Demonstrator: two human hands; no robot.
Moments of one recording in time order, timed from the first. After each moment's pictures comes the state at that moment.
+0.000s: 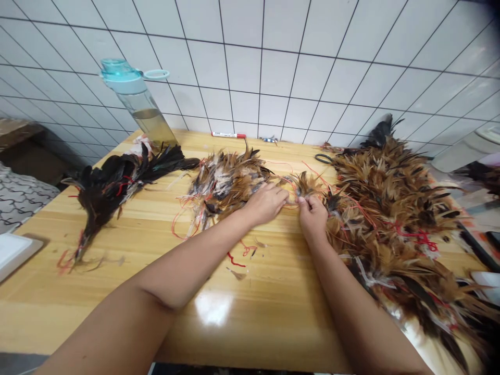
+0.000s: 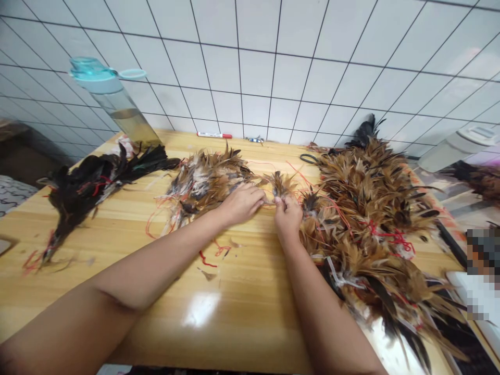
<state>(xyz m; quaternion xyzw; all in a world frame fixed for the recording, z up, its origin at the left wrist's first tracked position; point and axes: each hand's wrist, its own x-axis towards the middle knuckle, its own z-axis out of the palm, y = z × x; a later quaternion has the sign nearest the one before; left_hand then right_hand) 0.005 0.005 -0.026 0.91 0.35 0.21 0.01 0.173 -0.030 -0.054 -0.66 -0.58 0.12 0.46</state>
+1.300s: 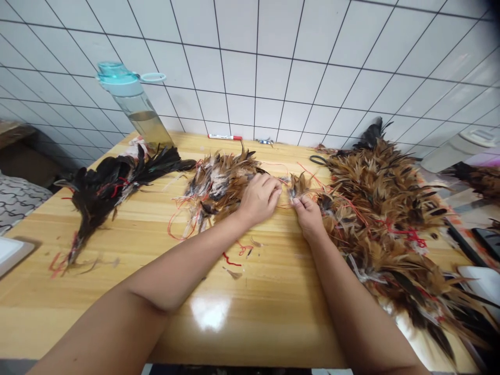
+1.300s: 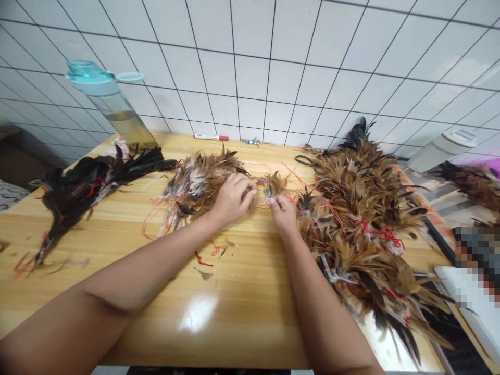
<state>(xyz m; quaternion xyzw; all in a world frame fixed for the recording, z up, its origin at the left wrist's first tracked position) 0.006 -0.006 -0.011 0.82 0.40 0.40 0.04 0.181 -0.023 -0.061 -0.58 -0.59 0.30 0.48</state>
